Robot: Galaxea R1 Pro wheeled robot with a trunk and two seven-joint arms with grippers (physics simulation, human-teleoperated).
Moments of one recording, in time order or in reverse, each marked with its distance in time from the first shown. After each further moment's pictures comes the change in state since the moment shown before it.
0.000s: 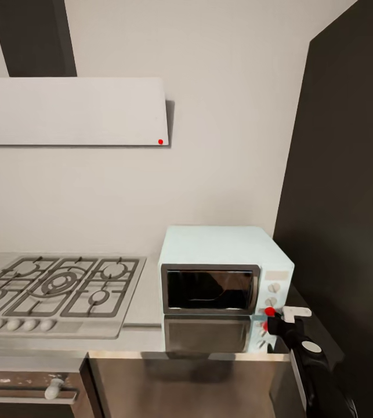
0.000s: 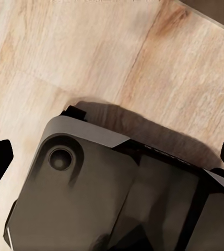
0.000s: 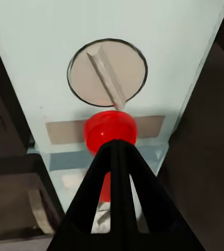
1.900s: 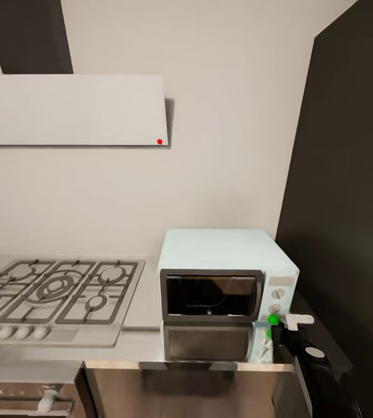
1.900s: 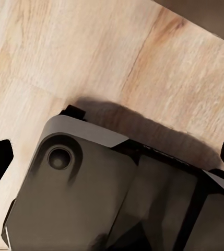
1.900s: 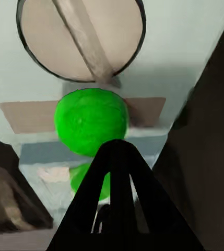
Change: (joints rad) left arm 0.000 -0.001 0.003 0.000 0.006 -0.001 0.001; right arm 0.000 -0.043 0.003 0.083 0.010 -0.003 0.002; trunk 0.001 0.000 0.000
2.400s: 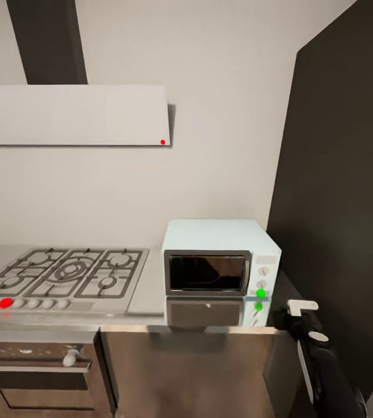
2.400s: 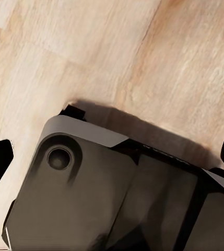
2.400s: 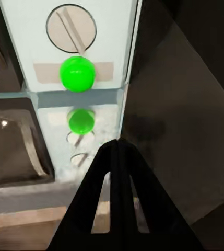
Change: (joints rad) left arm 0.000 -0.002 -0.002 0.000 -0.006 0.000 0.000; right arm 0.000 0.019 0.018 -0.198 -0.001 0.161 0.008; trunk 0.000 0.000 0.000
